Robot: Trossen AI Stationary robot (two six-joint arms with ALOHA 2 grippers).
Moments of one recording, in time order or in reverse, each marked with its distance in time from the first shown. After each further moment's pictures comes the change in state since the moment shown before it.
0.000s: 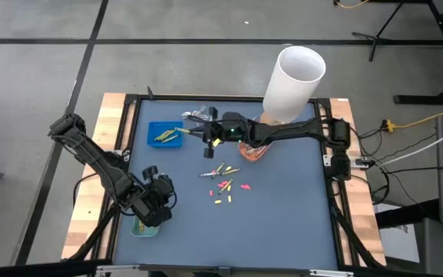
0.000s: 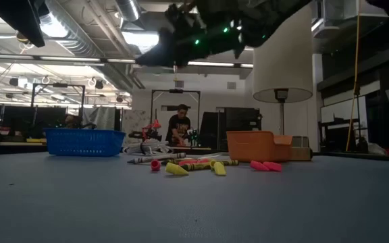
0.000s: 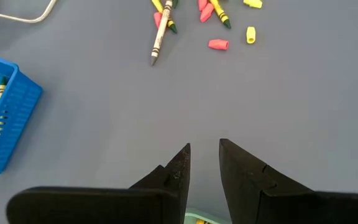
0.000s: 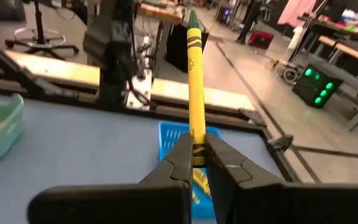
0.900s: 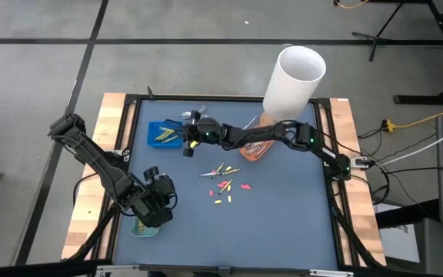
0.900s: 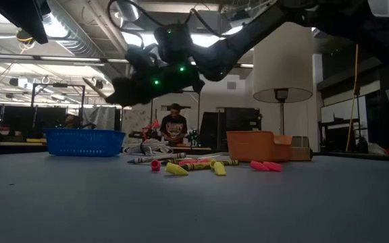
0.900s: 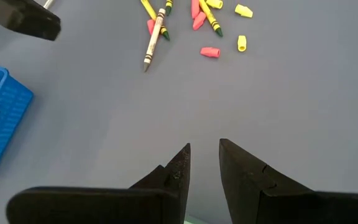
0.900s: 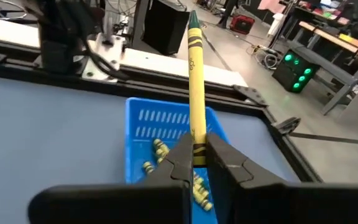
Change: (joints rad) left arm 0.001 0.000 0.000 0.036 -0.007 0.001; right arm -0.020 0.399 0.364 0.003 0.107 -0.034
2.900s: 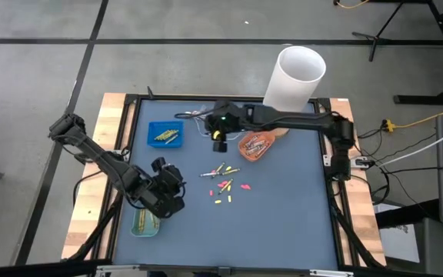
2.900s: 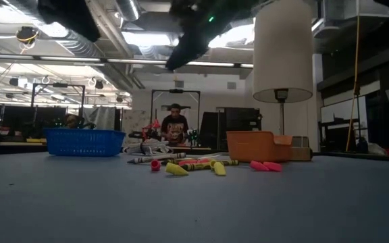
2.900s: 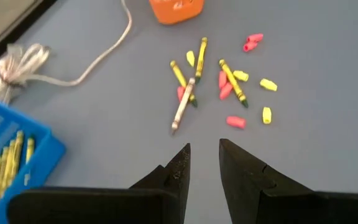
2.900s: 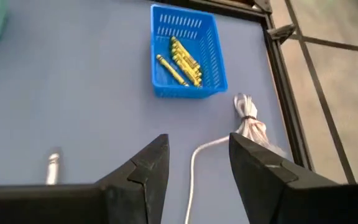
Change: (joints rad) left arm 0.111 0.000 0.000 0.107 -0.174 0.108; right arm 0.005 -0.449 0.000 -0.957 -0.001 0.008
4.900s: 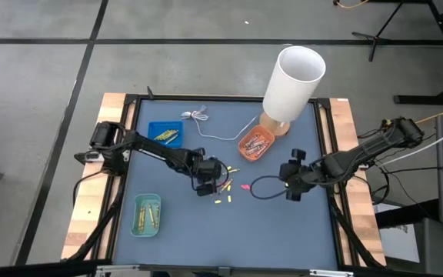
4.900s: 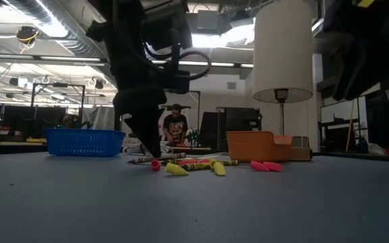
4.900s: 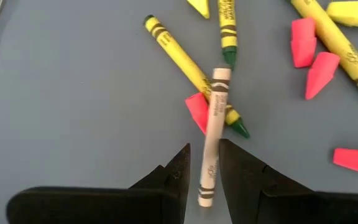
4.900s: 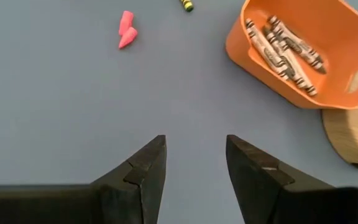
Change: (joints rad) left arm 0.491 0.455 0.000 0.386 0.452 0.637; right arm 0.600 -0.784 -0.949 -0.296 0.332 0.768
